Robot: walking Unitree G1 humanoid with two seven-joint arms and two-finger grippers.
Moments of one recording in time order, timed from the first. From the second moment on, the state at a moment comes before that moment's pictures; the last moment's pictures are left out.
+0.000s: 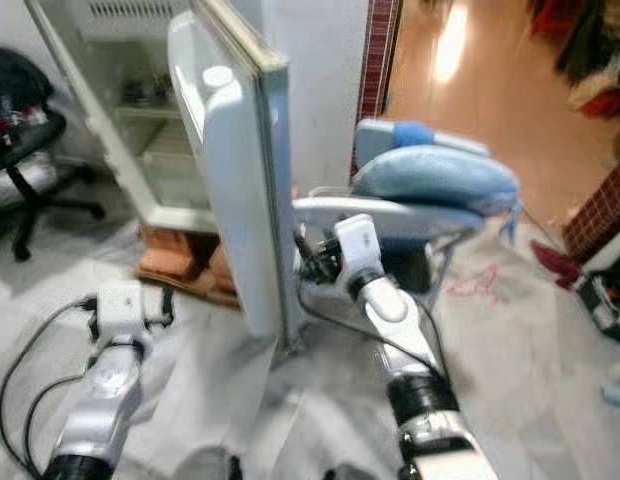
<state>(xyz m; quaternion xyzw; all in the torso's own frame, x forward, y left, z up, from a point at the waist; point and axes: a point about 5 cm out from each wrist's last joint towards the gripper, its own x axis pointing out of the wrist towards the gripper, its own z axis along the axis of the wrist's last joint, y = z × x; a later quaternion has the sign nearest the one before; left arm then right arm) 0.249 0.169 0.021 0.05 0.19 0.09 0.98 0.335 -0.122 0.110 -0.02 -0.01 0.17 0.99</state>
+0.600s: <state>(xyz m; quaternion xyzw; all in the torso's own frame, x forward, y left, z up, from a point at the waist) 0.246 0.165 0.014 0.02 0.26 0.08 0.96 0.366 -0.060 0.177 0.06 -0.09 0.17 0.98</state>
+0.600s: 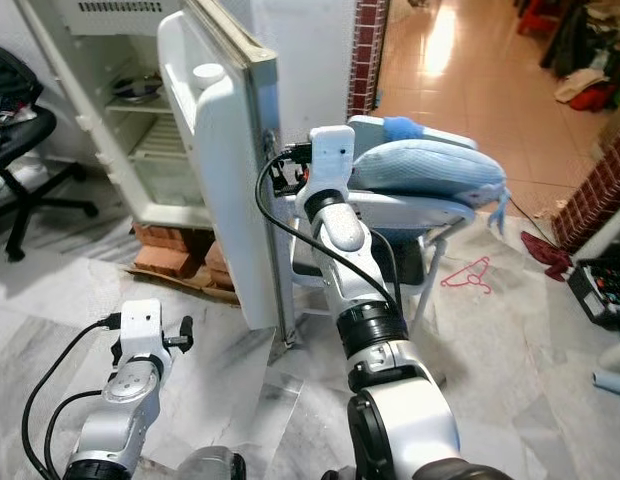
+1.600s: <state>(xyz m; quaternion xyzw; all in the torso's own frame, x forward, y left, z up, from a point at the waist) 0.245 0.162 0.018 0.02 0.27 0.08 0.96 0.306 -0.012 0.168 0.11 -0.07 0.49 0.86</state>
